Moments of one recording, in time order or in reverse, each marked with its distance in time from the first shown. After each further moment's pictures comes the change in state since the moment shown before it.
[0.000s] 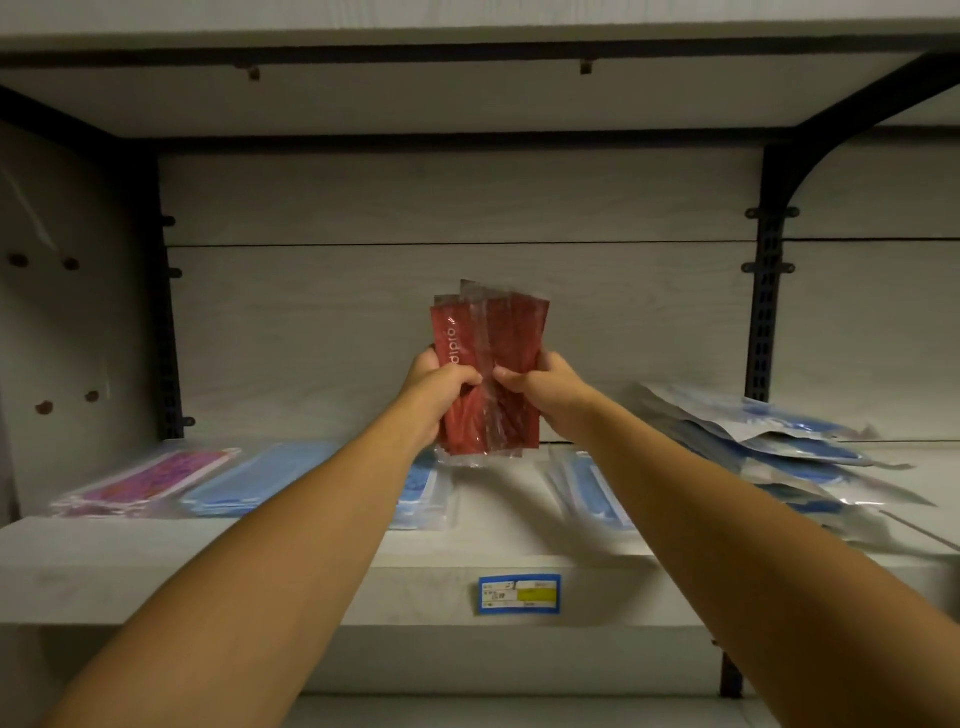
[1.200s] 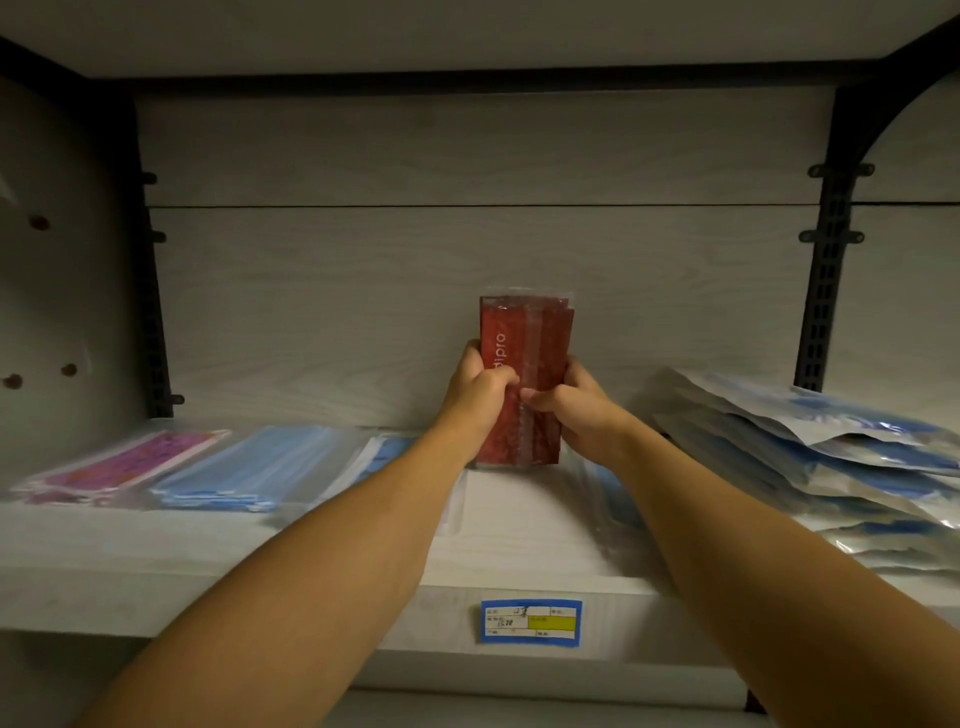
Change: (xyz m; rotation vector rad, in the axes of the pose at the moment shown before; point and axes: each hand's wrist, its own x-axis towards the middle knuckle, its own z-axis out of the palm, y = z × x) left_hand 0.012 -0.047 0.029 0.075 0.013 0.049; right_hand 0.010 0.050 -0.014 0.144 -0.038 0.047
